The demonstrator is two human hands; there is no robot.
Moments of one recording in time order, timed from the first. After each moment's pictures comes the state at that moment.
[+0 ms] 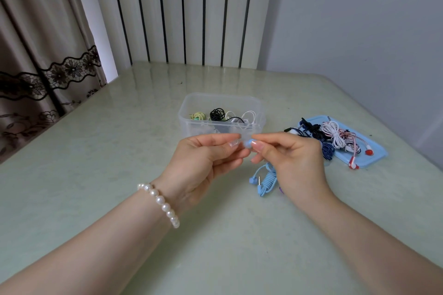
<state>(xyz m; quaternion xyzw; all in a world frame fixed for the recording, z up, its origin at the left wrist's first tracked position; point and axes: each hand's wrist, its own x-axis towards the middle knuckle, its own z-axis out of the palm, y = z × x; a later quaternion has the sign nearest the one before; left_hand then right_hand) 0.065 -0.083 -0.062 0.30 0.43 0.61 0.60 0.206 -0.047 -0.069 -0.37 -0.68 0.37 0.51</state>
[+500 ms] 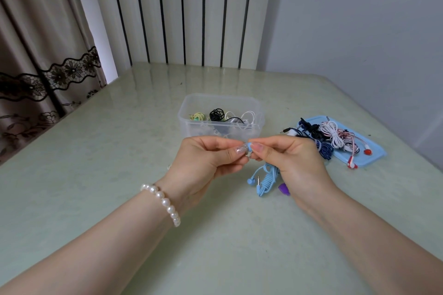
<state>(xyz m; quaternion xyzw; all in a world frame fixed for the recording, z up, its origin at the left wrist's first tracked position) 0.065 -0.080 -0.069 0.38 0.46 0.58 0.56 0.210 -0.053 -0.057 -0.41 -0.60 0.52 0.45</state>
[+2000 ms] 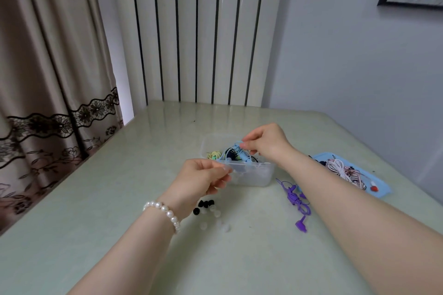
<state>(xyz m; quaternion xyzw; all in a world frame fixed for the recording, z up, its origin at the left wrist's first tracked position) 0.009 -0.064 -0.059 0.43 0.56 0.53 0.47 0.145 0.057 -0.025 -0.52 -0.71 0.34 0.33</state>
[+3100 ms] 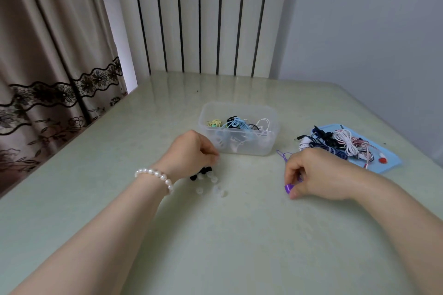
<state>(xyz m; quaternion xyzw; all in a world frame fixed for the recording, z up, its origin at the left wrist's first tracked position) -0.003 -0.057 -0.077 0.59 0.71 0.30 0.22 0.242 -0.019 -0.049 -0.45 -0.87 0.18 0.00</state>
